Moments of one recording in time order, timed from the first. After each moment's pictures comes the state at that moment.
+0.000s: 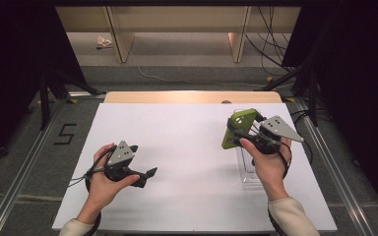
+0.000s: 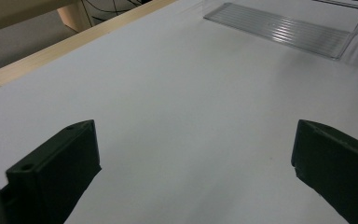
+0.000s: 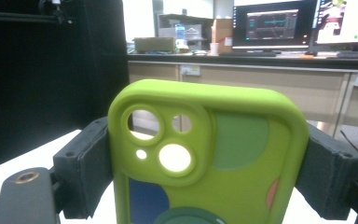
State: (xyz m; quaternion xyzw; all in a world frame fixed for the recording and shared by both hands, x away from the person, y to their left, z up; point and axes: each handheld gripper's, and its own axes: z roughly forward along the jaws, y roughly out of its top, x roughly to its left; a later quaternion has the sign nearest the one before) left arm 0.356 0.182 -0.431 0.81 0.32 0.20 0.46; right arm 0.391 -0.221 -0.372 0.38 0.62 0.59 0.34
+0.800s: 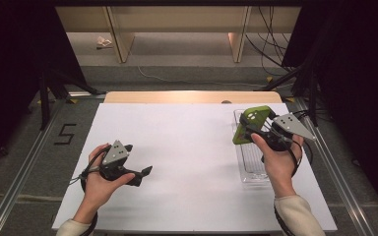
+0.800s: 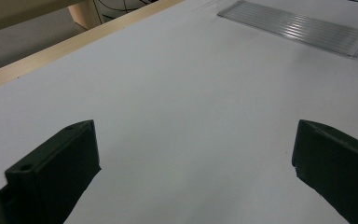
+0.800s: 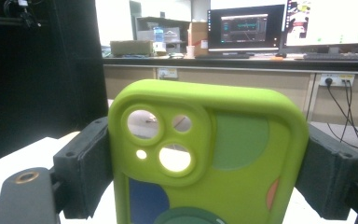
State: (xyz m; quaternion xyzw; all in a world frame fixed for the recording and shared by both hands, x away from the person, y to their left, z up) left arm 0.358 0.193 -0.433 0.80 0.33 0.21 0.46; right arm 0.396 -0.246 -0.368 0.41 0.60 0.58 0.36
